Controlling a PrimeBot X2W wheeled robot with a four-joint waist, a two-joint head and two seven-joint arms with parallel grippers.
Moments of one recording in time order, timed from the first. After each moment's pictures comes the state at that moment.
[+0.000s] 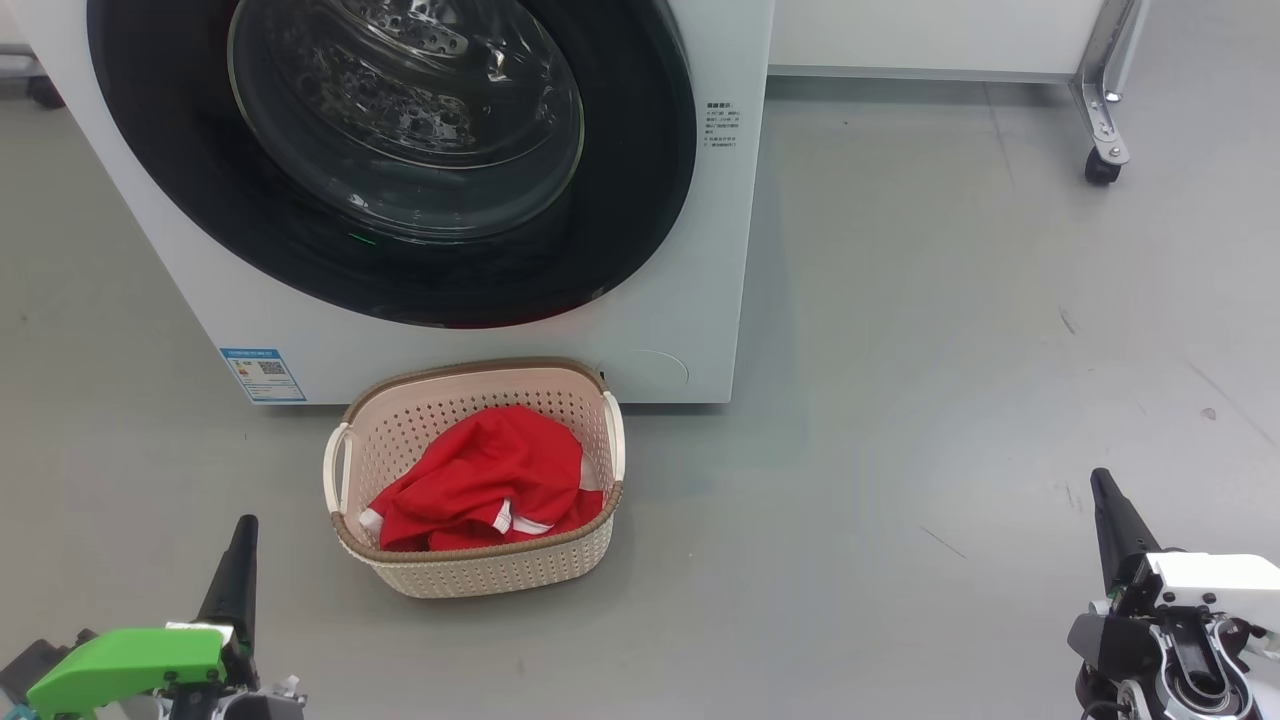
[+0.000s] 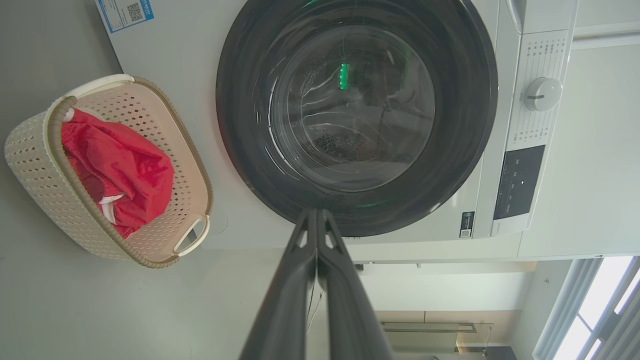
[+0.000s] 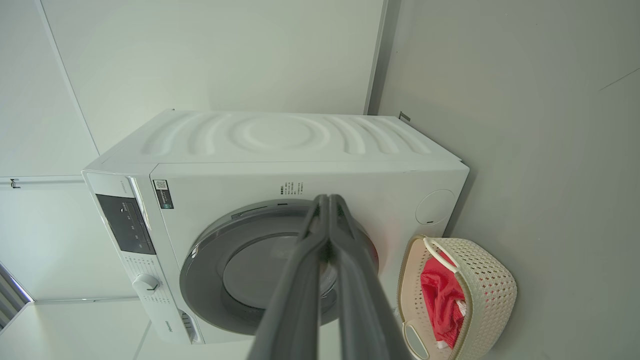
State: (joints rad) left arm -0.06 0.07 0.03 0.28 -1.65 -0.12 0.07; right arm -0.06 -0.04 -0.14 0.28 1.60 0.12 0.11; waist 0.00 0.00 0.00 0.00
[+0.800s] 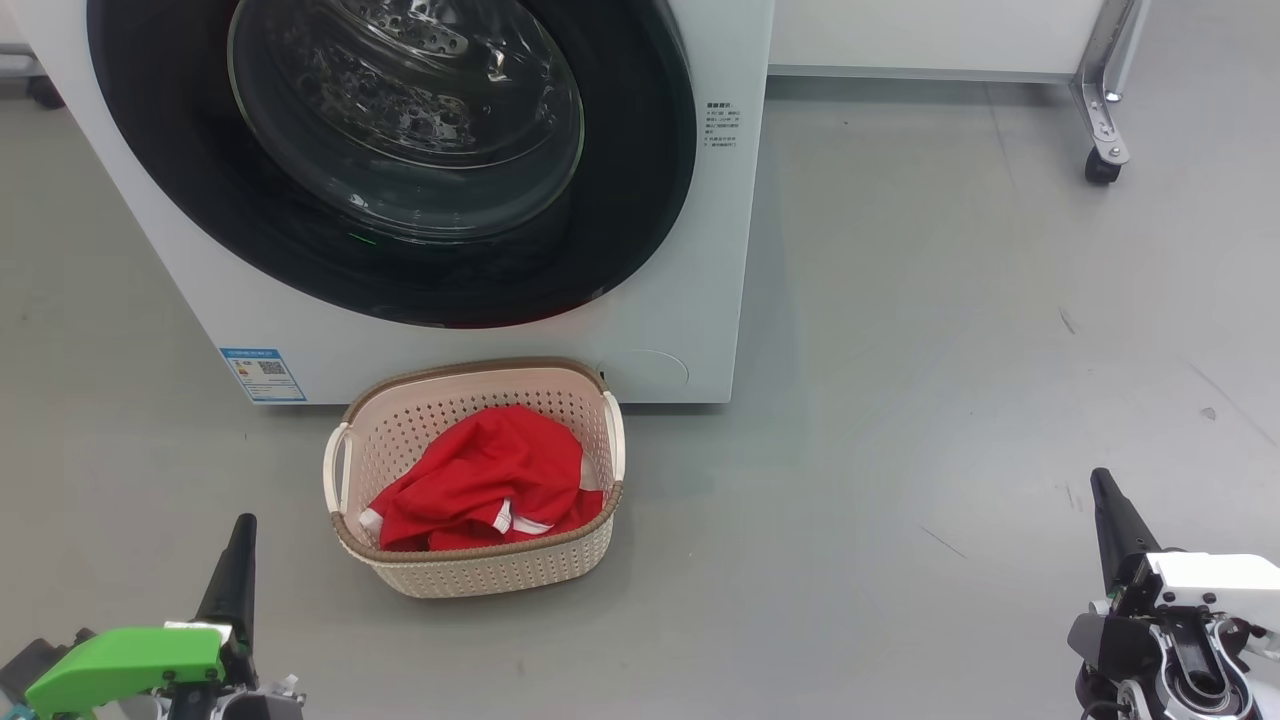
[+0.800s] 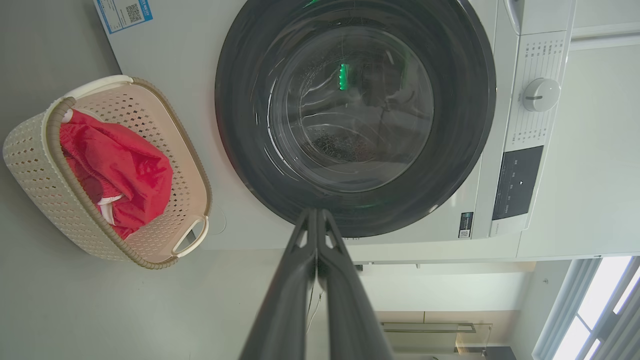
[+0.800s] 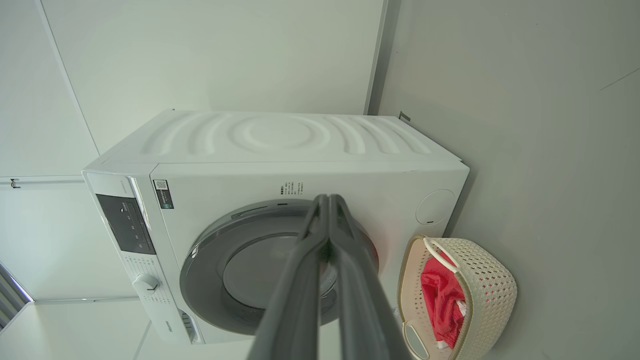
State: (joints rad) left arm -0.06 0.07 0.03 0.28 -1.65 -0.12 0.07; right arm -0.06 -0.04 -0.14 0.28 1.60 0.12 0.11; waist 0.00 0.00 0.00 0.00
